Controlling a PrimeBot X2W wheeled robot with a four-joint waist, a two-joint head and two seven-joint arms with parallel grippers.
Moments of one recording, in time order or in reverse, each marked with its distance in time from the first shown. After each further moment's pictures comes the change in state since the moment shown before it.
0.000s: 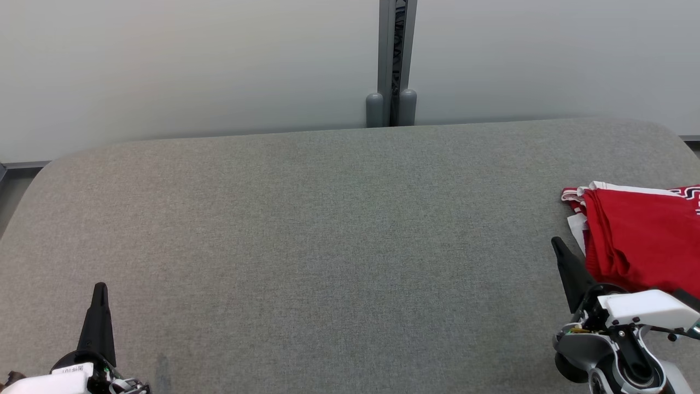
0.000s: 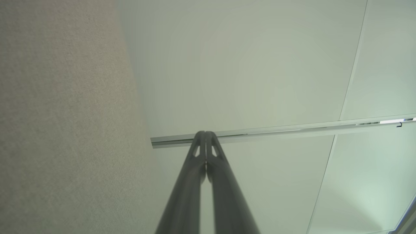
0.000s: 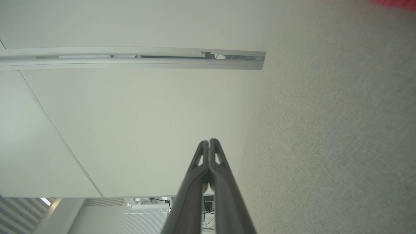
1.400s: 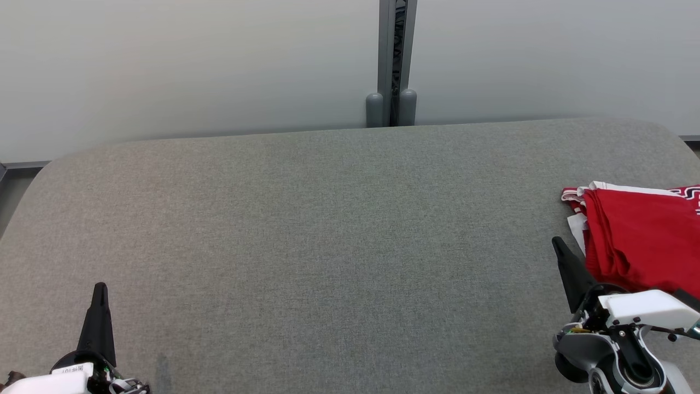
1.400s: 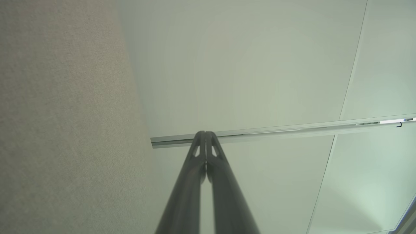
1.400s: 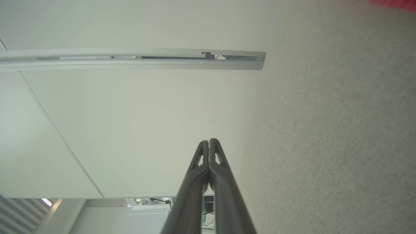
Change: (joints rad) left arm 0.000 0.000 0.000 0.000 0.000 0.000 0.000; right arm 0.000 0.005 -0.008 0.000 -0.002 0.000 0.004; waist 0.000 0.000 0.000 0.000
